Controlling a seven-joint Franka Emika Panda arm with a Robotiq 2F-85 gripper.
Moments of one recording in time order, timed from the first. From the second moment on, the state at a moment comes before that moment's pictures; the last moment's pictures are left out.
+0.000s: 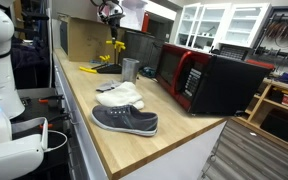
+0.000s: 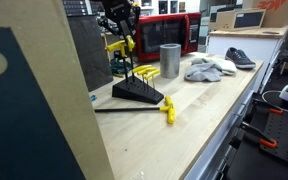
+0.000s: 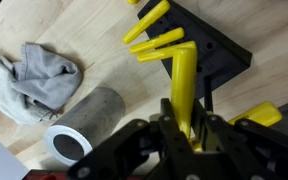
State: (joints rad) arm 0.41 0.44 0.14 -1.37 -0.28 1.62 1.21
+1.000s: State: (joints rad) arm 0.41 0.44 0.14 -1.37 -0.28 1.66 1.21
